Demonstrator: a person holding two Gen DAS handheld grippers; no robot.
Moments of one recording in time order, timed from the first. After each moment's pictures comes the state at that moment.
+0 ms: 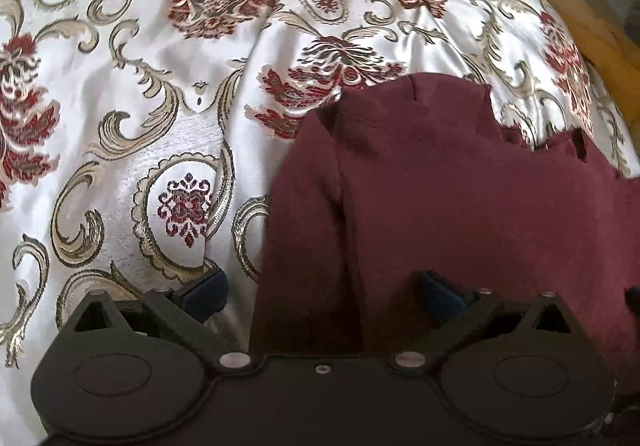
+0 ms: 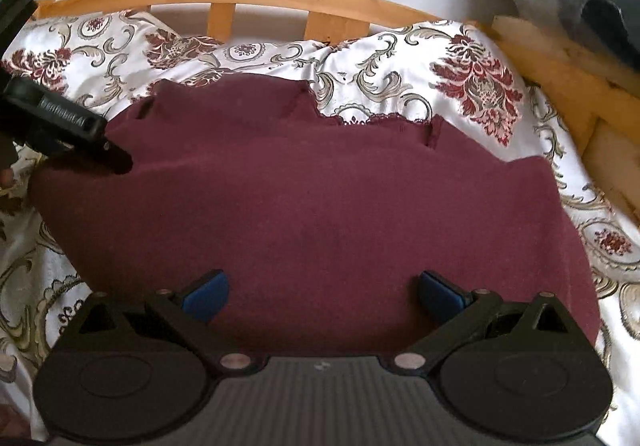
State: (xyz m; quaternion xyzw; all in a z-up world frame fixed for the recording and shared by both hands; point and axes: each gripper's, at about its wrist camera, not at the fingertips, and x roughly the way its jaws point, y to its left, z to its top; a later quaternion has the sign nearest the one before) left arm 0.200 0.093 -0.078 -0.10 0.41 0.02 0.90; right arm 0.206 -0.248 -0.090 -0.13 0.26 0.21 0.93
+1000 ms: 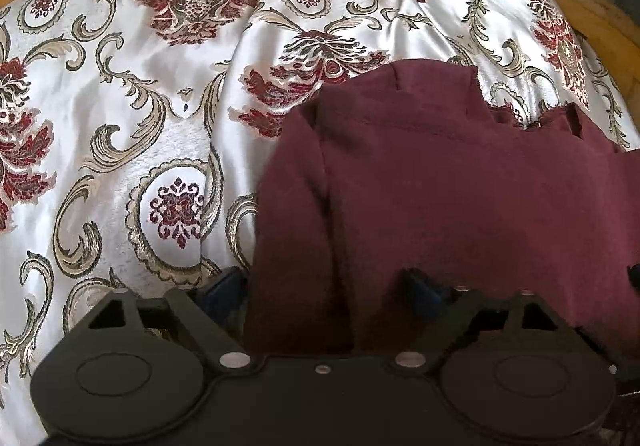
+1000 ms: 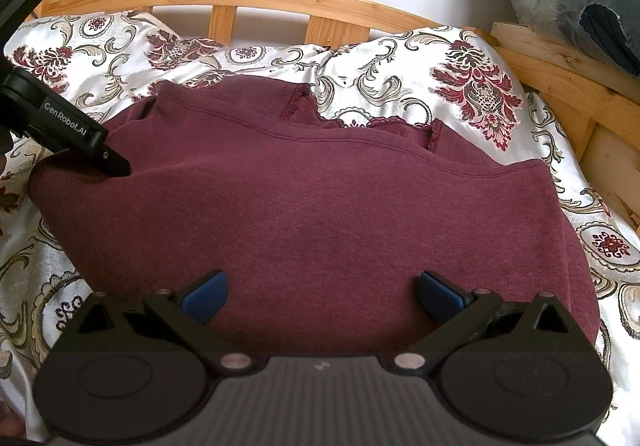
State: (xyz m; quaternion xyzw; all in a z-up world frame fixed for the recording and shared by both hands) left arm 0.202 0.084 -0.072 -0.07 0.43 0.02 0.90; right arm 0.205 -0.245 -0.091 -0.14 0.25 0.20 0.93
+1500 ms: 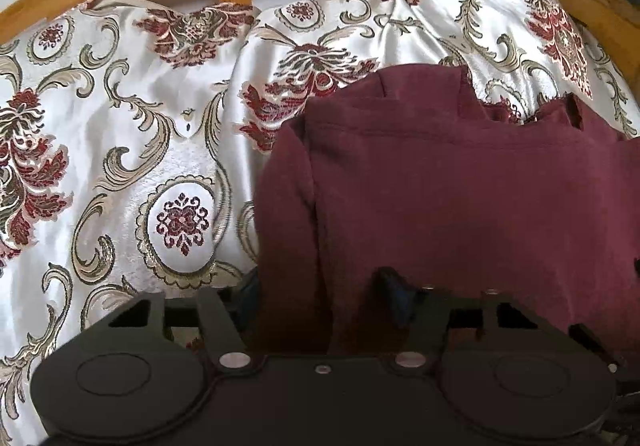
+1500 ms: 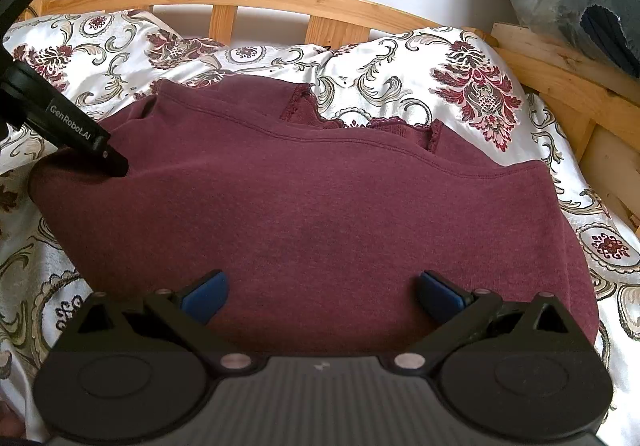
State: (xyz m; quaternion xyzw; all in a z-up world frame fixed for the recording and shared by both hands) left arm 0.196 0.063 -0.060 -0.03 0.42 0.04 0.90; right arm 0.205 -0.244 -0.090 -0.14 0.25 0.20 0.93
